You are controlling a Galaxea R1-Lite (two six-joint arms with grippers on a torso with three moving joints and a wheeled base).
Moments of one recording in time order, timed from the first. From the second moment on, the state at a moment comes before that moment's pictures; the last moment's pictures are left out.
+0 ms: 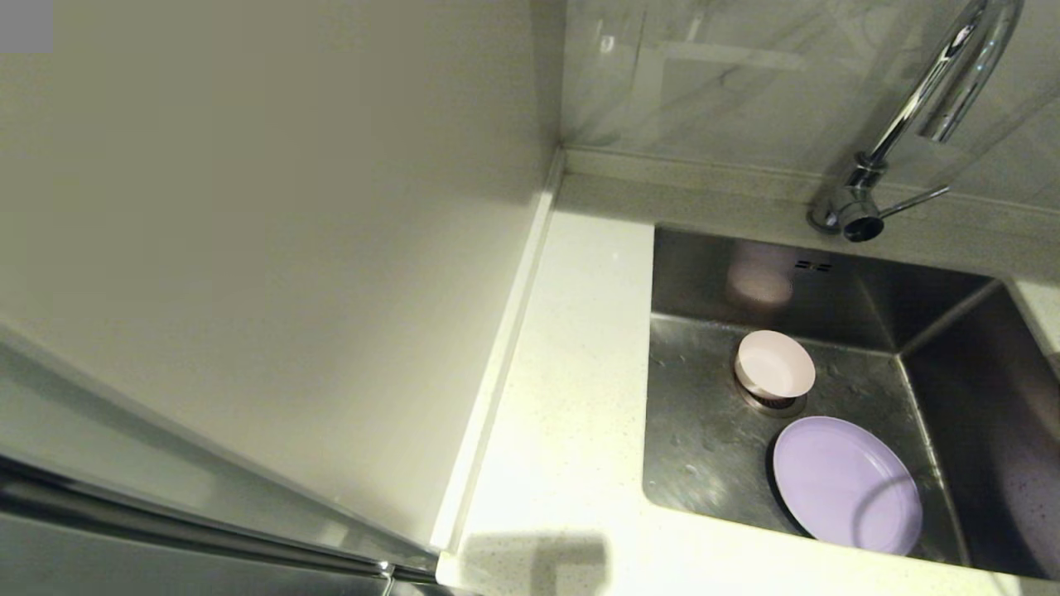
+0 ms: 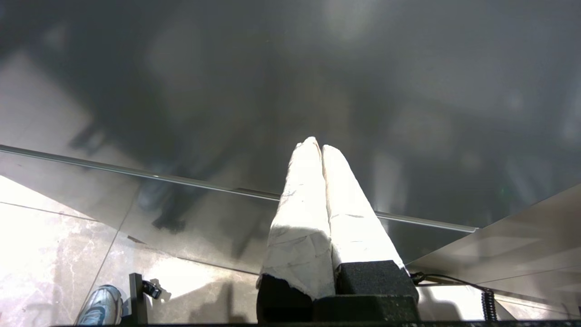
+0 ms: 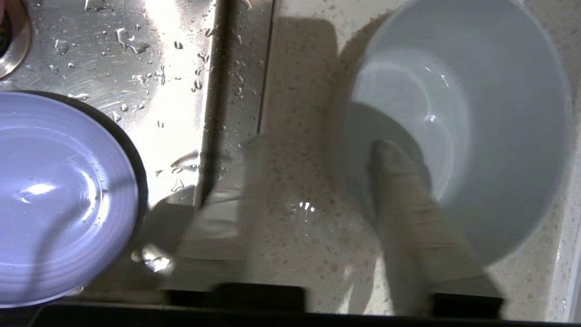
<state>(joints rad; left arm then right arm) 0.00 0.00 0.00 0.00 0.00 0.00 -0.84 1.77 -0.98 -0.25 0.37 -0.49</state>
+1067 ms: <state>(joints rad) 0.00 0.00 0.00 0.00 0.00 0.00 -0.66 1.56 -0.90 -0.25 0.57 -0.37</state>
